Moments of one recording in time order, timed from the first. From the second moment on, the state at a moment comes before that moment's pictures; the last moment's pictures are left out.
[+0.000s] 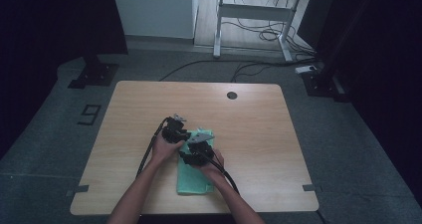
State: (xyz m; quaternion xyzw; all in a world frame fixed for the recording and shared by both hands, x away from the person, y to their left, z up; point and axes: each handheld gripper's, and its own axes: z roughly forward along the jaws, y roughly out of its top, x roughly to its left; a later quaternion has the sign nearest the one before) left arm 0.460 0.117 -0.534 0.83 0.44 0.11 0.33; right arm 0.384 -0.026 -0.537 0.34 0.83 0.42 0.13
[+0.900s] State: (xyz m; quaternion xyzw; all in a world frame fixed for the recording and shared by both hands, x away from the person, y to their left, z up) left arm 0.459 0.116 -0.534 0.82 0.45 0.11 0.33; right arm 0.296 -0.022 -0.551 0.26 0.87 0.40 0.13
